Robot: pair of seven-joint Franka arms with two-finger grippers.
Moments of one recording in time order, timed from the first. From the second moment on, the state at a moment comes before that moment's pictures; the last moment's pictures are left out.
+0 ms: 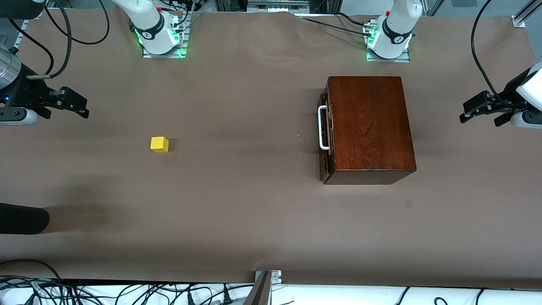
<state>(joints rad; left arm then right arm) -0.03 0.04 0.07 -1.61 -0.02 1.62 0.09 0.14 0.08 -0.08 -1.52 0.00 1.62 0.03</state>
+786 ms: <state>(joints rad) -0.03 0.04 0.06 -1.61 -0.02 1.53 0.09 0.15 0.08 -0.08 -1.52 0.00 1.62 0.03</state>
